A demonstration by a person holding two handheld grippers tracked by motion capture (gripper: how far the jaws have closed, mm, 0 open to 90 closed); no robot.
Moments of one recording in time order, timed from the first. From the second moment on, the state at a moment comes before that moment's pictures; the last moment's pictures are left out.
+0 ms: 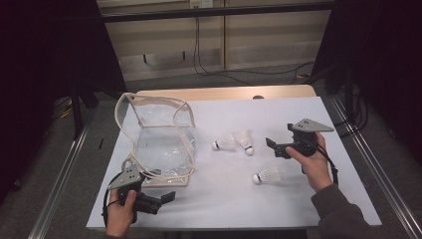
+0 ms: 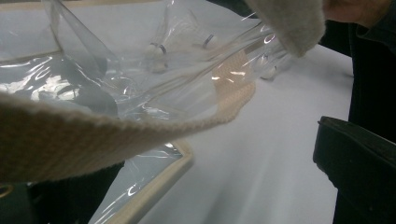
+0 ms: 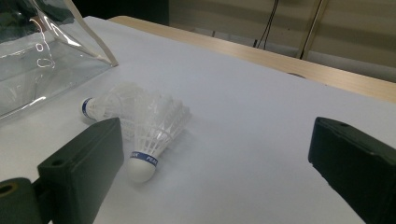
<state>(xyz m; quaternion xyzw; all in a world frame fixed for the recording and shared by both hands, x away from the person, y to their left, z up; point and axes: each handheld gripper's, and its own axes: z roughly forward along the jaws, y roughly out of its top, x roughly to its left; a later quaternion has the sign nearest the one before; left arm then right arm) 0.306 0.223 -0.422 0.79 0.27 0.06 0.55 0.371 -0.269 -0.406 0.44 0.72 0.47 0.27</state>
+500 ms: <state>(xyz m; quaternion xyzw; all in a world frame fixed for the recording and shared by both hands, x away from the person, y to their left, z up) 0.306 0.223 -0.422 0.79 0.27 0.05 0.55 0.386 -0.258 -0.404 0.44 0.73 0.46 0.26</state>
